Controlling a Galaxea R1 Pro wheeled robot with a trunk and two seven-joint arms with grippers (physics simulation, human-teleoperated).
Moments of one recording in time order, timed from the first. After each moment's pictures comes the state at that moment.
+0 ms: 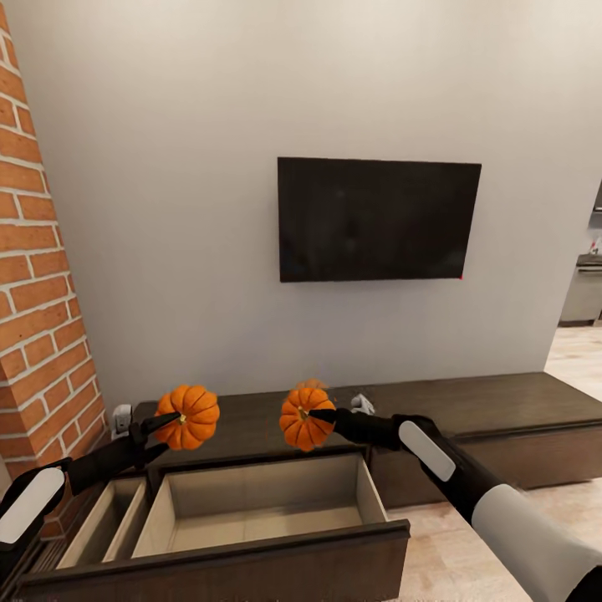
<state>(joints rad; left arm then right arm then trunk) -0.46 0.45 -0.03 -0.89 1.20 0.86 -0.65 -0.76 -0.19 0.63 -0.81 -1.22 0.61 0.35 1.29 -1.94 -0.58</state>
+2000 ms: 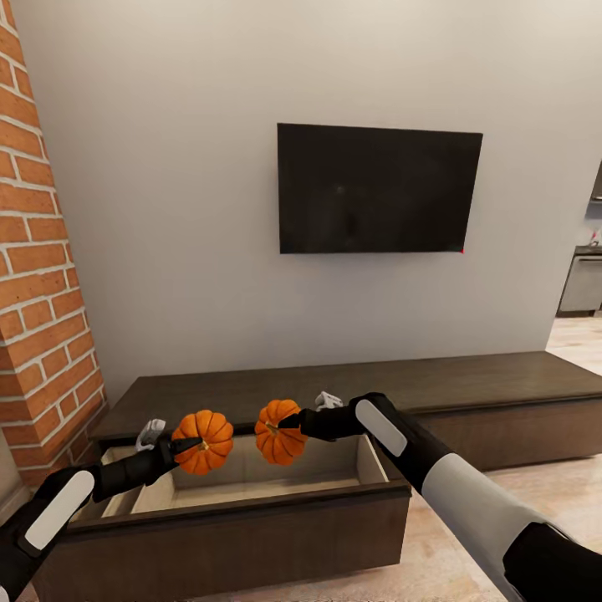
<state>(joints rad) -0.47 0.42 -0.17 -0.91 1.03 0.72 -0.48 -0.88 -0.01 0.67 -0.73 -1.14 0.80 0.07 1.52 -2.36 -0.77</state>
